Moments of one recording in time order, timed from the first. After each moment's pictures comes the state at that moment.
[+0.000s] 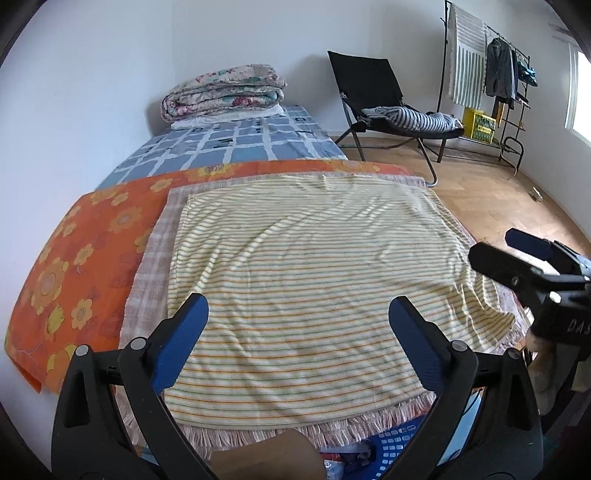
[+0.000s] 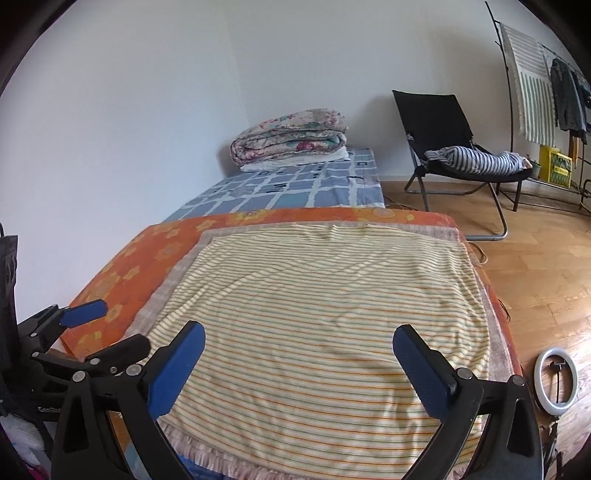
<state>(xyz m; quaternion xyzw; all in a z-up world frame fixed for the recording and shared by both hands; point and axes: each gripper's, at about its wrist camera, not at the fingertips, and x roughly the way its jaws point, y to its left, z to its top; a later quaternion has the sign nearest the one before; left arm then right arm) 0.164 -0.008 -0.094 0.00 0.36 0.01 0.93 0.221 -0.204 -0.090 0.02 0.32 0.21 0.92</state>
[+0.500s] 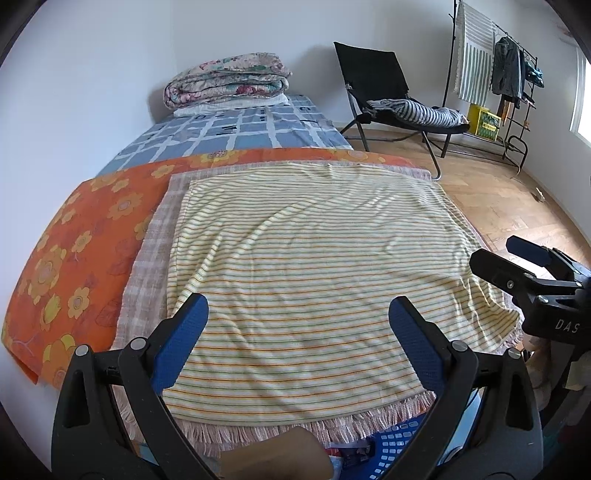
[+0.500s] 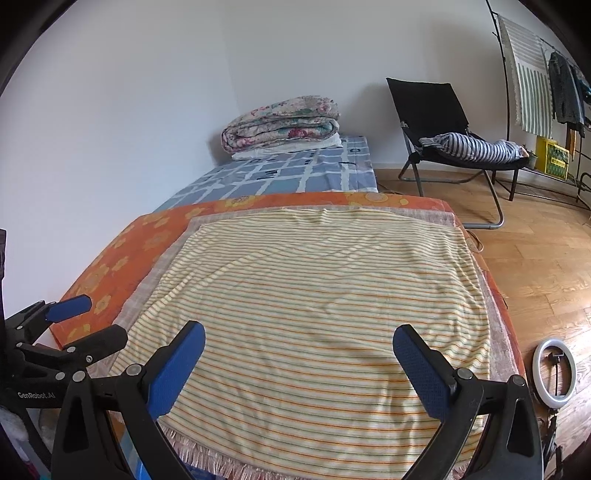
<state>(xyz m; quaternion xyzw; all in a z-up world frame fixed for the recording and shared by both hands) 0.170 0.000 -0.103 -0.01 0.37 0.02 0.93 0.232 -0.204 -0.108 0.01 0.34 0.20 0.92</state>
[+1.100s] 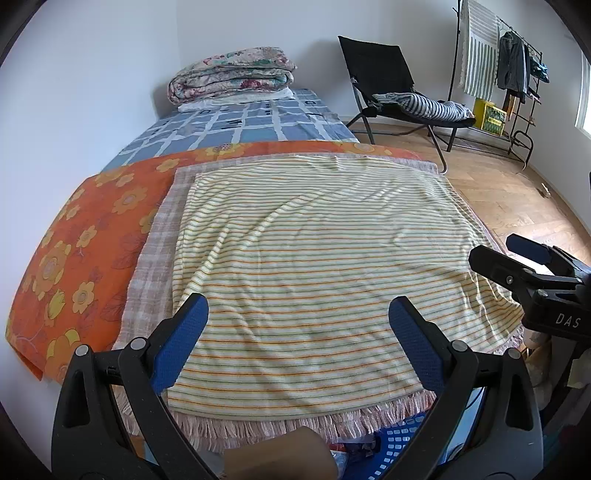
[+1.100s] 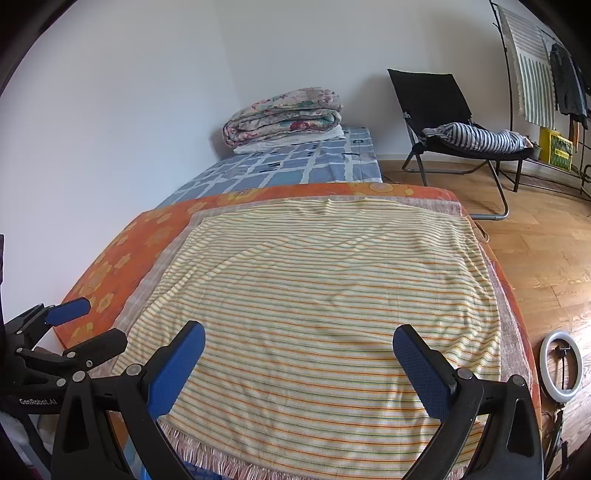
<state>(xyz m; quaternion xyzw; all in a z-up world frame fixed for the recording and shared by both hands) 0.170 0.004 -0.110 -0.01 0.38 0.03 0.92 0.237 -0.203 -0.116 0.02 0.36 0.21 0.91</state>
